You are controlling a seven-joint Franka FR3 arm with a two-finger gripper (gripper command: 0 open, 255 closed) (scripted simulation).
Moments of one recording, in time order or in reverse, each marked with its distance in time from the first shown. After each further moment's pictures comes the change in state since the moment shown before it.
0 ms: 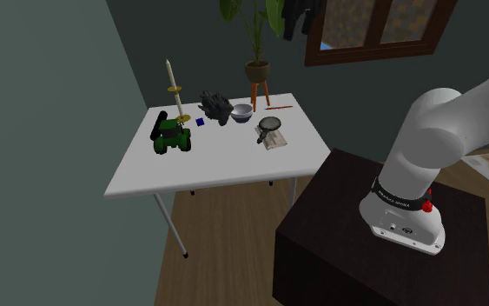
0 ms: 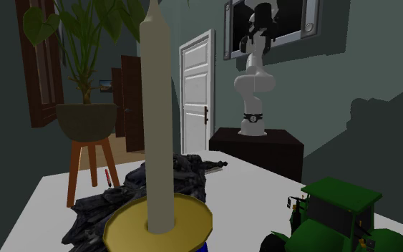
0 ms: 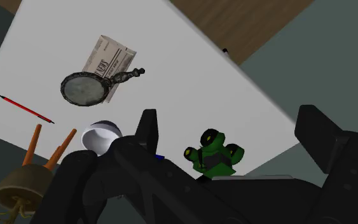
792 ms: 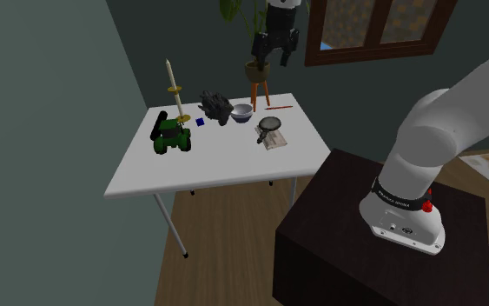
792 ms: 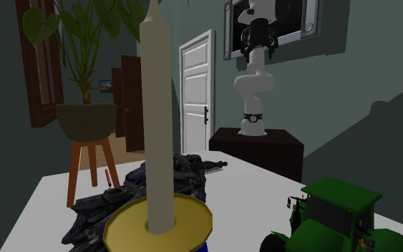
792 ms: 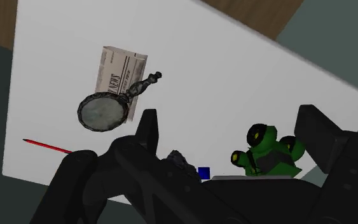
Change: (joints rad) arm -0.091 0.247 0.045 -0.073 0.005 0.287 0.214
